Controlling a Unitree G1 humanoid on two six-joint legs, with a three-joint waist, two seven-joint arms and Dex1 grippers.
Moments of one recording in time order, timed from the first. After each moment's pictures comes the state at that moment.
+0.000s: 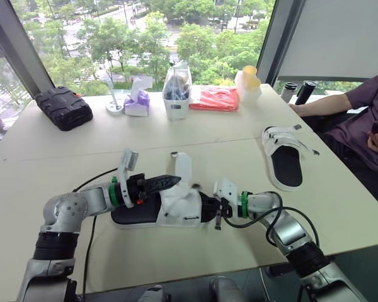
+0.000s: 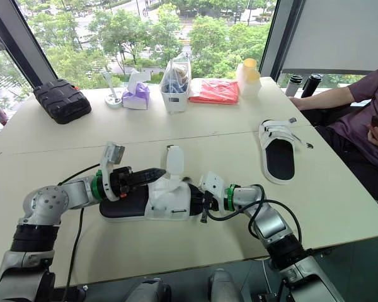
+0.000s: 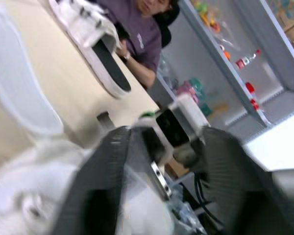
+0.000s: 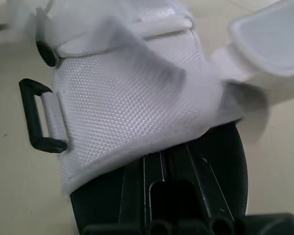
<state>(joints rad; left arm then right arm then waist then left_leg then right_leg) -0.45 0.50 0.14 0.01 -1.10 1.08 -0.82 -0.37 -0.44 0.33 0.12 0.14 0.10 0.97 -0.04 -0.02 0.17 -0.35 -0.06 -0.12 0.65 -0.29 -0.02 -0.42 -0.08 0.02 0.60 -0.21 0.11</state>
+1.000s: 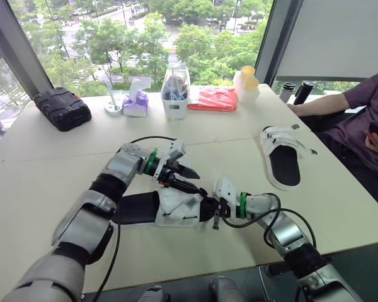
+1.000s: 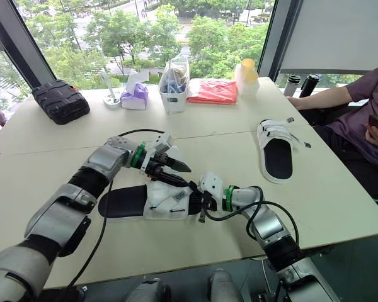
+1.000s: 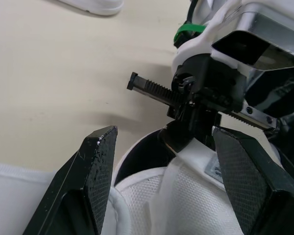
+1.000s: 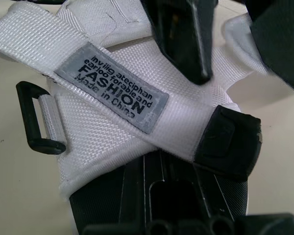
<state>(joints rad) -1.02 0.36 -0.40 0.80 -0.27 0.33 -1.49 -0.36 -0.41 0.33 0.14 0.14 0.08 0.94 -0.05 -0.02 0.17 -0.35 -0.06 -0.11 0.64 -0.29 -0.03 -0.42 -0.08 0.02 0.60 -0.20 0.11</state>
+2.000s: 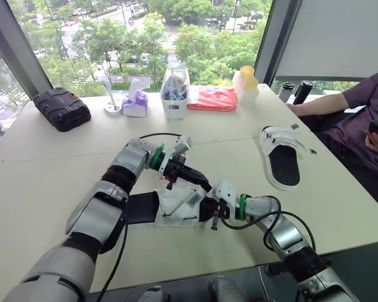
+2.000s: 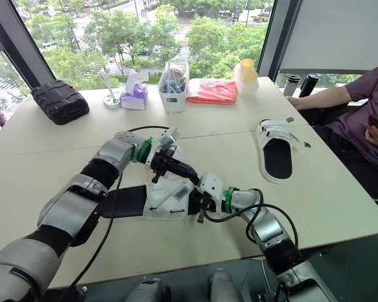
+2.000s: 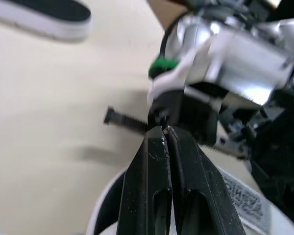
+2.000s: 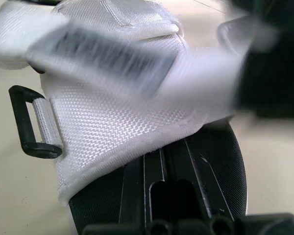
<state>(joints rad) -1.09 0.32 -0.31 0.86 -0.29 0.34 -1.61 -0.35 -0.40 0.33 0.12 0.14 0.08 0.91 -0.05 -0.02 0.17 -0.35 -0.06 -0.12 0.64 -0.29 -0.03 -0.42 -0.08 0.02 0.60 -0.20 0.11</state>
